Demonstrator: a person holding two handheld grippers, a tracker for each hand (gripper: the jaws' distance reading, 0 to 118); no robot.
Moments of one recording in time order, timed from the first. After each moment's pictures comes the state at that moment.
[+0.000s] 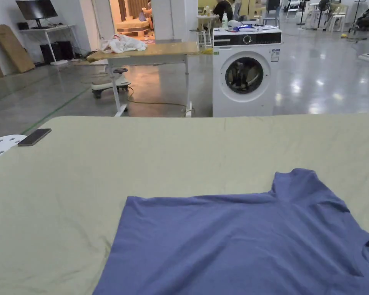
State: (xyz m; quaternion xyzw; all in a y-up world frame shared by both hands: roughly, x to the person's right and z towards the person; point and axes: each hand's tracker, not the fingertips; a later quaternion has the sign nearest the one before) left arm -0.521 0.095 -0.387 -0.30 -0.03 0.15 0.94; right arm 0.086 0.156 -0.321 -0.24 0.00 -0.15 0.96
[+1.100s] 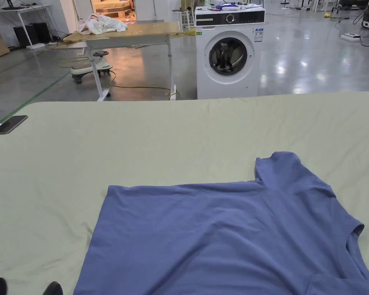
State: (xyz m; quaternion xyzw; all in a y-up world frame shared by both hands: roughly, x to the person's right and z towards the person) left arm -0.446 0.240 -0.352 -0.05 0.00 -0.03 1.00; right arm 0.005 0.211 -0.324 -0.14 0.08 -0.01 0.99
